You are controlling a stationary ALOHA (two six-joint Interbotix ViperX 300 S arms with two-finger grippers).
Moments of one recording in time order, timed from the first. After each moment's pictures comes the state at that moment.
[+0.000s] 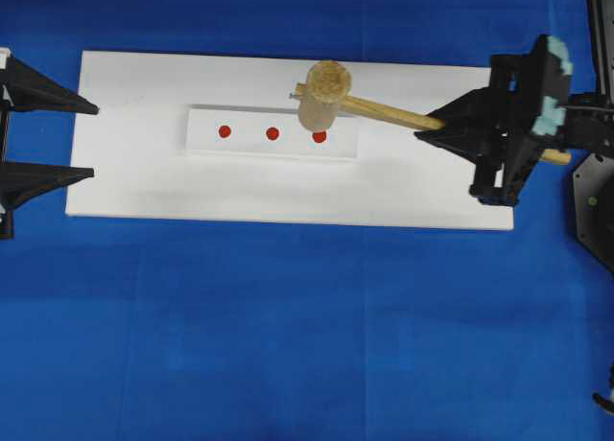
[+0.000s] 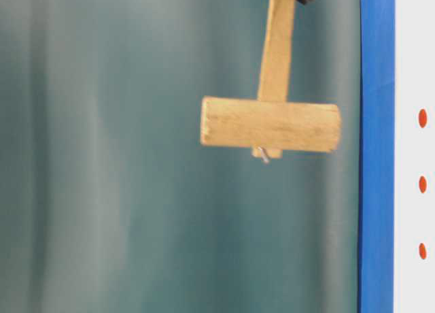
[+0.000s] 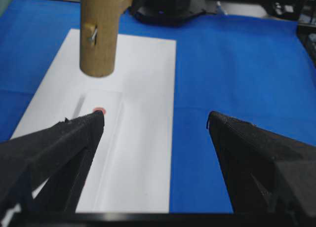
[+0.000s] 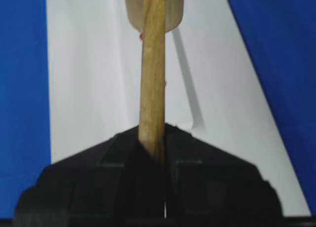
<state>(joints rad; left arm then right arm) 0.03 -1.01 1.21 -0.02 -0.07 -0.06 -0.12 -0.56 1.12 0.80 -0.16 -0.59</state>
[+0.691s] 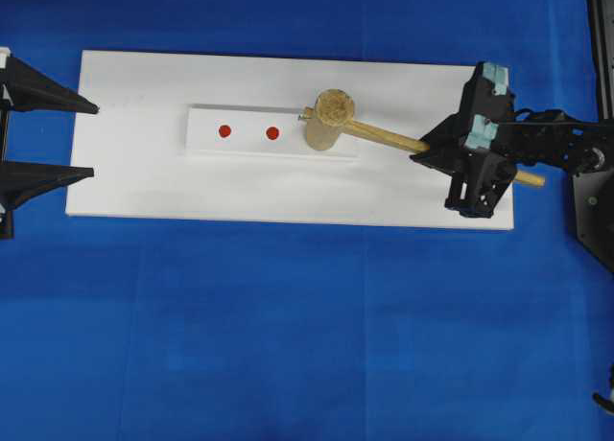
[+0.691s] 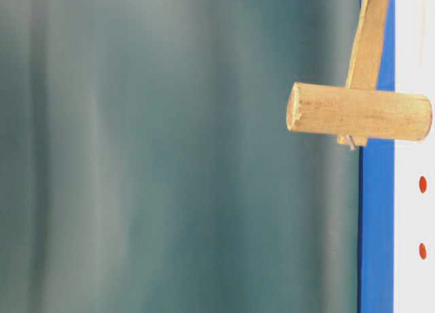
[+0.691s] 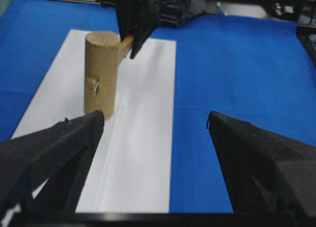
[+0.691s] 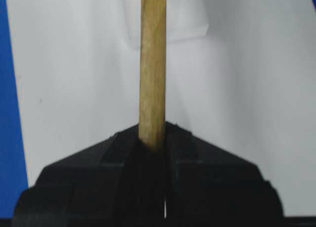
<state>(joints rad) 0.03 -1.01 1.21 -0.02 -0.07 -0.06 -0.12 -0.29 1.11 0.84 -0.15 -0.58</state>
